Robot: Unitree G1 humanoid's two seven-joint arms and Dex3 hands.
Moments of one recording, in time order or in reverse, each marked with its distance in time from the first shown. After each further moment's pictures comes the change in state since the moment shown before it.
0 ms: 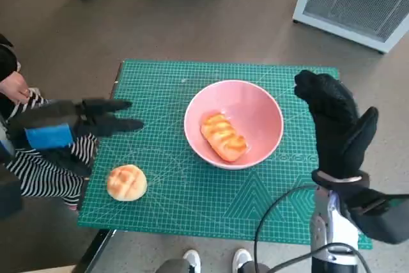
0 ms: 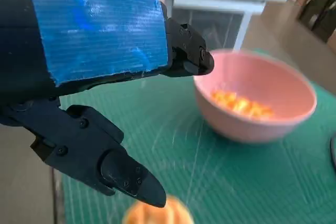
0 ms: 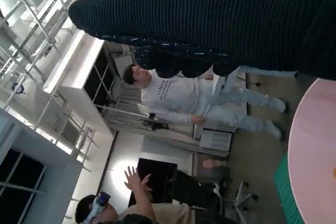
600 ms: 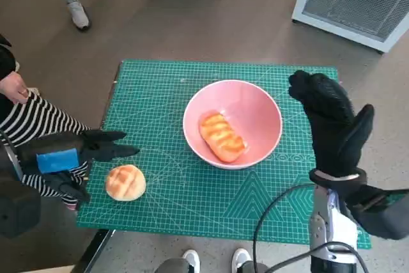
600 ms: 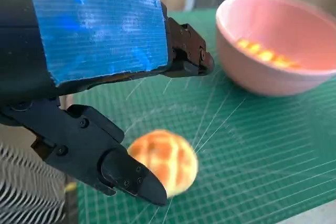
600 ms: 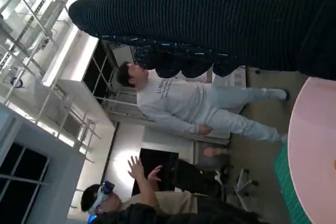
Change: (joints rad) left arm 0.180 -0.003 0.020 -0.101 0.116 0.148 0.058; right arm -0.005 0.000 0.001 0.000 0.032 0.034 0.034
